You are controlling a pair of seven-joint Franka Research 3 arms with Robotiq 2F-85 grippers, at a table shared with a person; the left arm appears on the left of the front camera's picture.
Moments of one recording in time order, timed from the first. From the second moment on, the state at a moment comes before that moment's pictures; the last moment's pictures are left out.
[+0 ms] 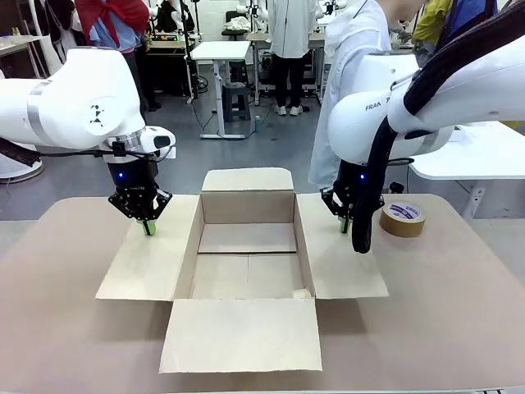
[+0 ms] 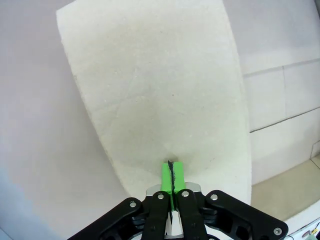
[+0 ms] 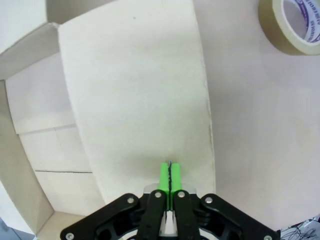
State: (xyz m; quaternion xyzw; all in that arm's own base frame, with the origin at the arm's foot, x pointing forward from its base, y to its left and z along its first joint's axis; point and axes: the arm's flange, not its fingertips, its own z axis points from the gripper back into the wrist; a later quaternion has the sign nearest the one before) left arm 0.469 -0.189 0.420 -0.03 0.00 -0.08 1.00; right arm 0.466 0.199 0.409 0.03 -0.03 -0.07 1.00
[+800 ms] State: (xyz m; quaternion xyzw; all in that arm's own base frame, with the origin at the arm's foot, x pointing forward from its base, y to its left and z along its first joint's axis) left arm 0.471 -0.184 0.373 -0.05 0.00 -0.06 1.00; right arm 0.475 0.183 0.377 0.09 -0.01 -0.07 0.99
